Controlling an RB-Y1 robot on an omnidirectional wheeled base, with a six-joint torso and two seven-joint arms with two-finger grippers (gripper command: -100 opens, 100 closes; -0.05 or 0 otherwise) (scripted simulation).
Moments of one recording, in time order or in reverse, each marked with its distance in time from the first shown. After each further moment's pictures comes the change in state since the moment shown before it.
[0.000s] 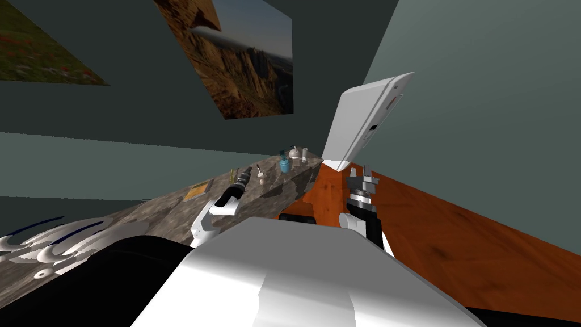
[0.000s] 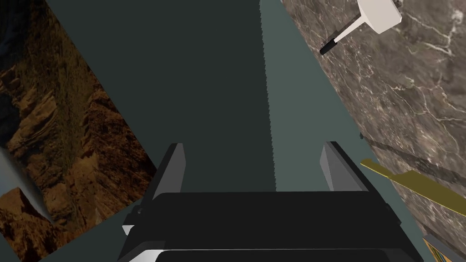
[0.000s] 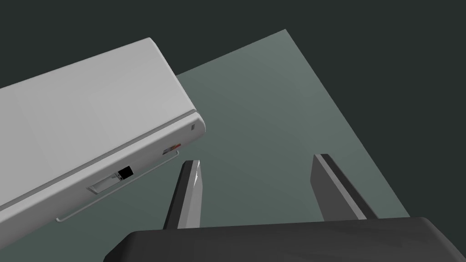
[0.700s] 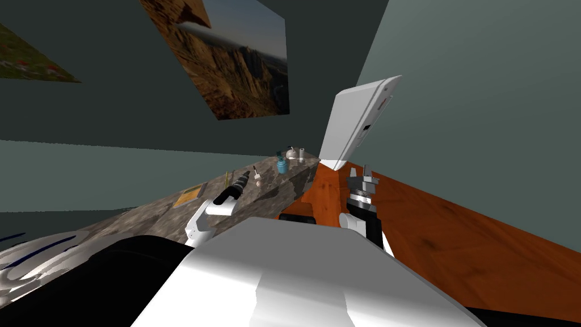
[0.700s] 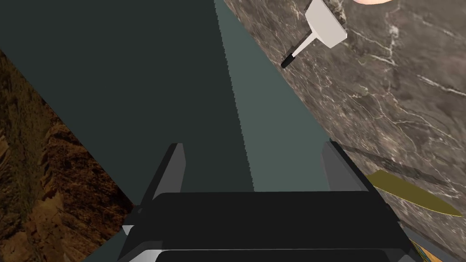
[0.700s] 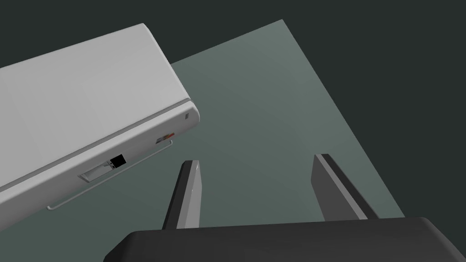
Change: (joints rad) left arm 0.014 0.056 0.021 0.001 0.037 0.170 -0.003; right arm 0.000 0.000 0.000 0.000 0.000 0.000 0.000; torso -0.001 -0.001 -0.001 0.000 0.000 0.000
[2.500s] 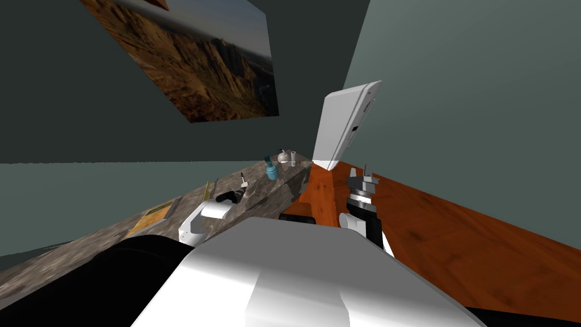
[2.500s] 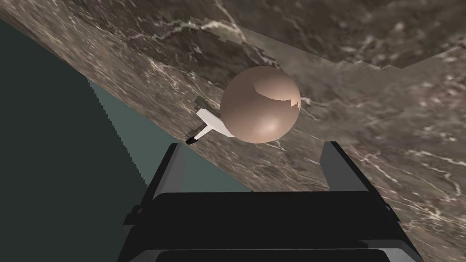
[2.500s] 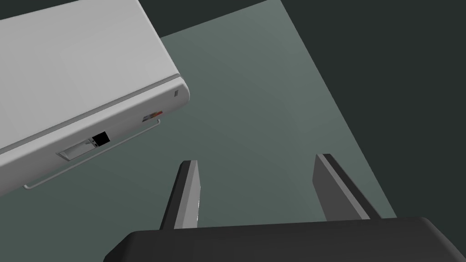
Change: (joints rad) left arm 0.060 0.118 -0.018 0.055 0.118 0.441 0.038; right arm 0.000 0.000 0.000 0.000 0.000 0.000 0.000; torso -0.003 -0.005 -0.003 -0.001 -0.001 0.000
